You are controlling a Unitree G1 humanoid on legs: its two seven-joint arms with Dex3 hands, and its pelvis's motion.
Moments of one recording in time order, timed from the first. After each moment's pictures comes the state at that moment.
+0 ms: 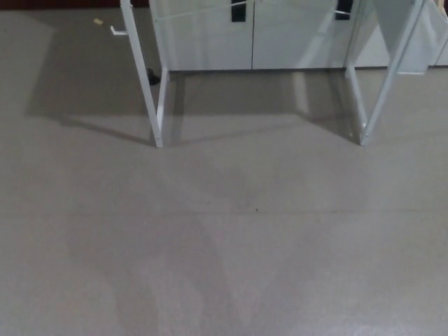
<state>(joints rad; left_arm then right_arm) 0.18 0.45 0.10 0.76 -0.01 -0.14 -0.30 0.16 -0.33 -0.02 0.93 -0.11 -0.42 0.03</state>
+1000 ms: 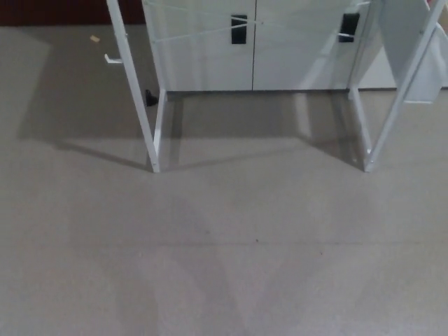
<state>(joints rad) 0.19 0.46 0.08 0.75 0.00 -0.15 -0.28 0.16 -0.33 0.01 0.93 -0.14 -0.43 0.00</state>
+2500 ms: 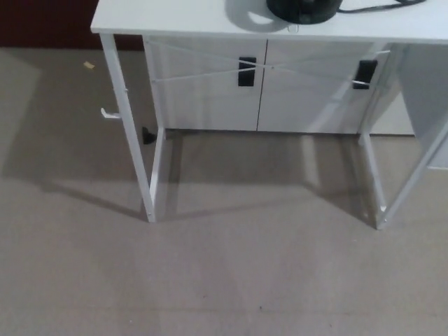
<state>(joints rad) 0.18 0.48 0.06 0.77 0.00 -0.15 -0.27 0.16 -0.34 0.06 0.94 -0.17 -0.46 -0.03</state>
